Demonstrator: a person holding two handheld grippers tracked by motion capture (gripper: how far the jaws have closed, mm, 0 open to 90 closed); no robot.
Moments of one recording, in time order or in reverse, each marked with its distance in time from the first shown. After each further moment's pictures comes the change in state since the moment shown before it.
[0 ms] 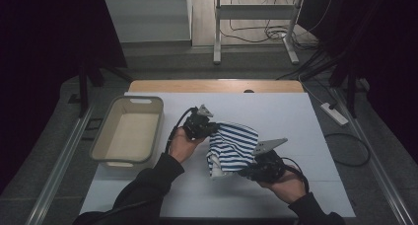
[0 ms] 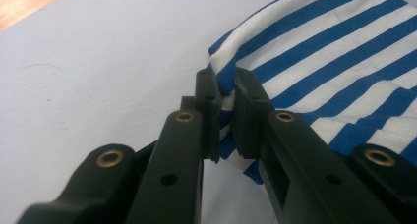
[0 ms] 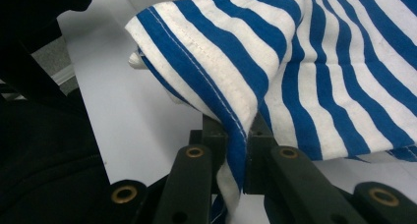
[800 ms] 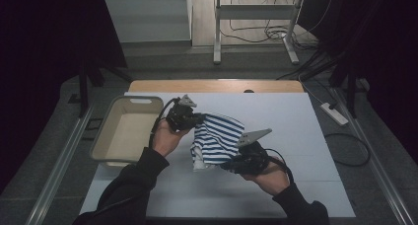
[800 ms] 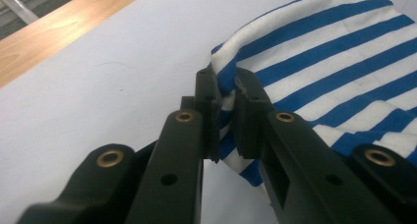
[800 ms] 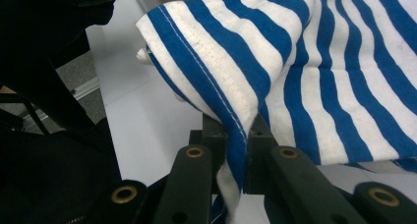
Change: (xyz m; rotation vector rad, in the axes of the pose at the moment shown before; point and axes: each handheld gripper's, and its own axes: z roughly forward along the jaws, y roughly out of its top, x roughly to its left) left arm 0.029 0.001 -0.050 -0.014 0.049 -0.015; right arm 0.016 0.043 0.017 -0.053 0.077 -0.034
